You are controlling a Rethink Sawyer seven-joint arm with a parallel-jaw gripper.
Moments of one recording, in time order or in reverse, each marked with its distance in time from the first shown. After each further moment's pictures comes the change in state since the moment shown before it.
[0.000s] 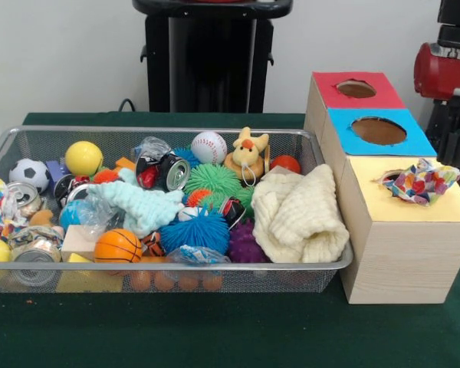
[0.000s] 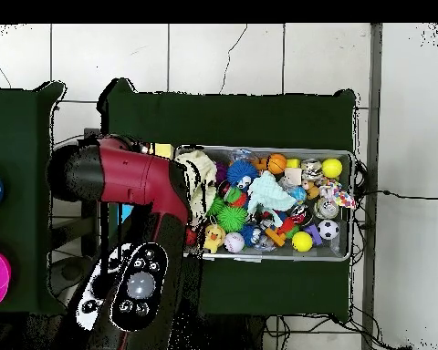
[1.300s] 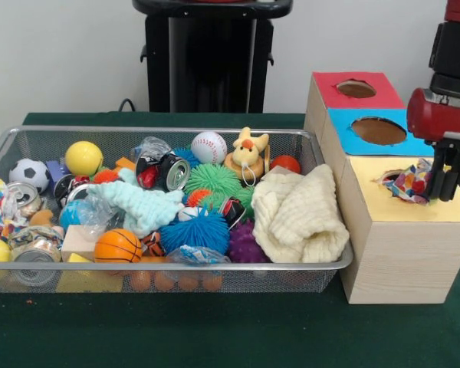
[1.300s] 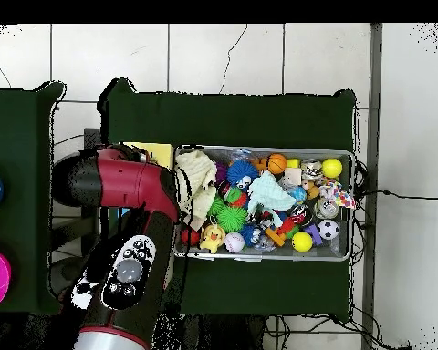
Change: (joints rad) arm 0.043 0.099 -0.021 -0.001 -0.003 -0.083 0.000
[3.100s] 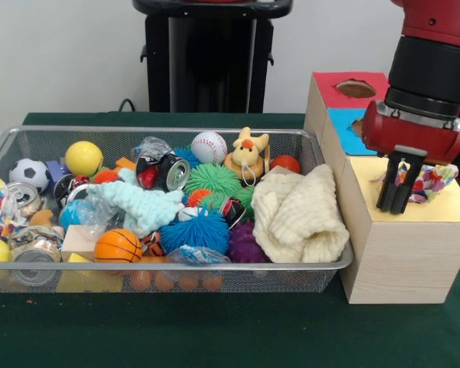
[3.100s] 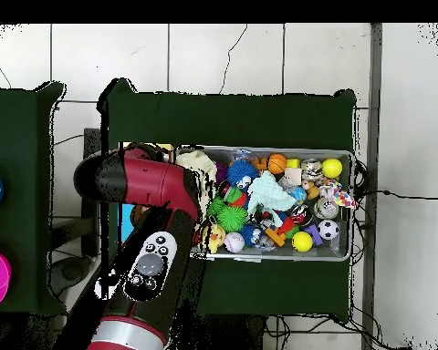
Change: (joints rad) arm -0.042 0.028 -0.027 0.011 -0.002 -0.040 0.000
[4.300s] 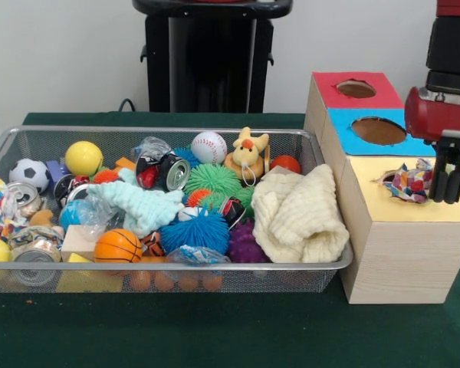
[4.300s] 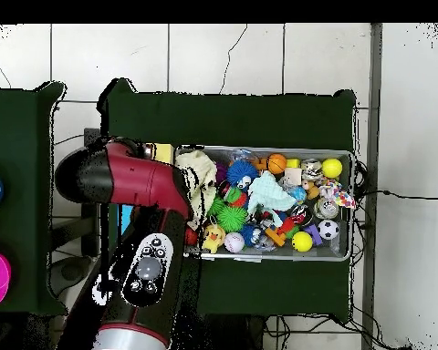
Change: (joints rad) arm -0.015 -0.073 0.100 0.021 0.015 -0.026 0.000
